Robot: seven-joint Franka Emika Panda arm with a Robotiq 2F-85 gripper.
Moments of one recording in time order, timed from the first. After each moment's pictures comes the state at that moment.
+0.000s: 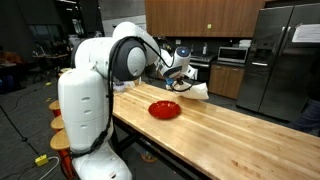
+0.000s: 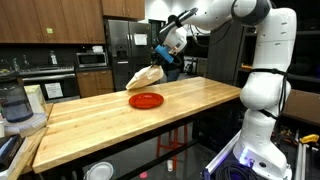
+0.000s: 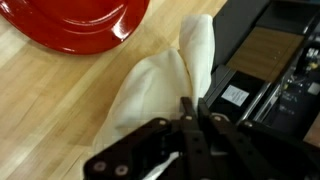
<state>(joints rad) -0.20 0.08 0.21 -2.00 0.74 2.69 0.27</state>
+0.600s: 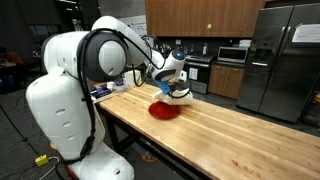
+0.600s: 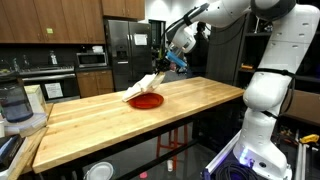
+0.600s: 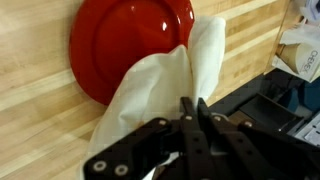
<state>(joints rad) -0.06 -0.12 0.08 -2.24 0.77 2.50 -0.15</state>
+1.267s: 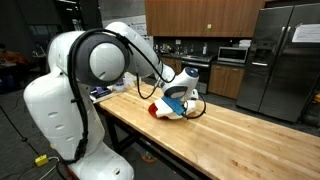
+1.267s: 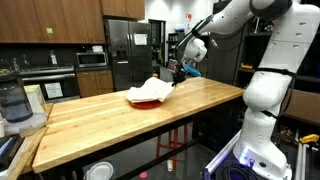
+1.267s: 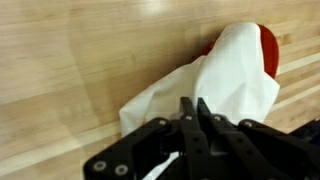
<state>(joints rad) -0.07 -0.12 -0.11 -2.41 0.67 2.44 -0.38</state>
